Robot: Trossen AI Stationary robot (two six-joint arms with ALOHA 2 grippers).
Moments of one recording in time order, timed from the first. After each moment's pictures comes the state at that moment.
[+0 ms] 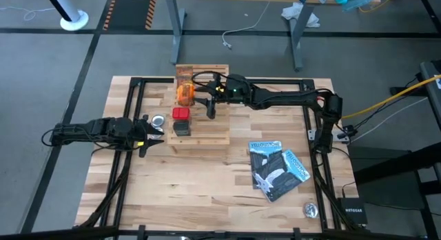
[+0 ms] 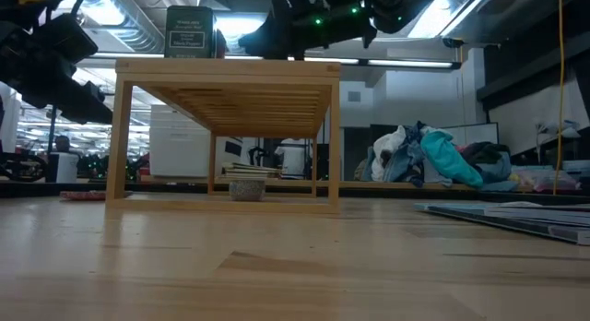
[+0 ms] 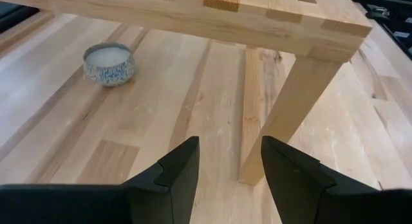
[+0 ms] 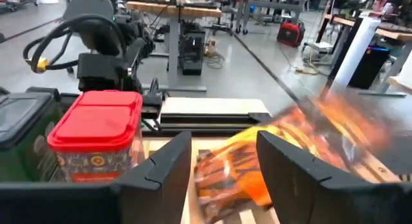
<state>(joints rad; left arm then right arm) -0.02 0.01 0.19 -0.65 -0.12 -0.17 -0.27 1.85 1.38 0.32 -0.15 -0.13</state>
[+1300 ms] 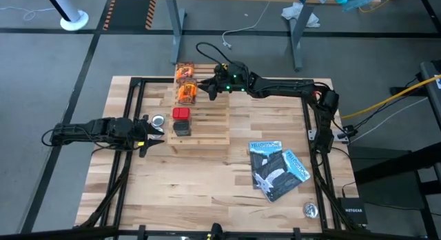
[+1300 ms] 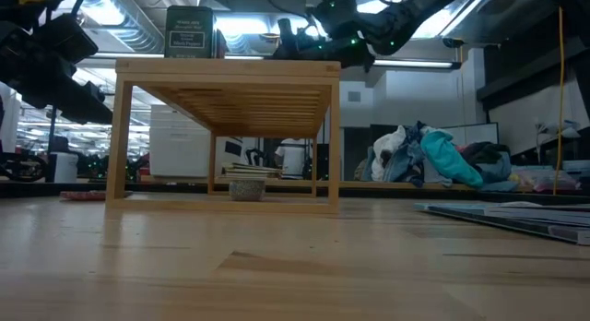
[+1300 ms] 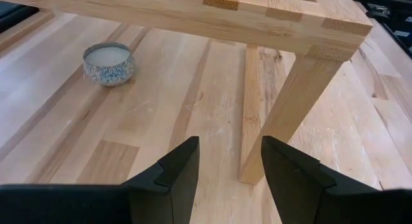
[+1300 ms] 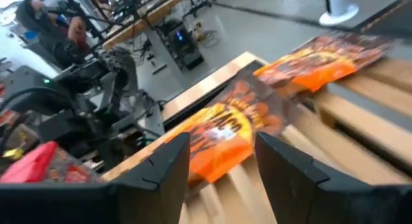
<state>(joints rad) -0.02 0.01 0.19 -0.65 -0.12 -0.17 -0.43 1.92 1.41 0.27 -0.27 0.45</state>
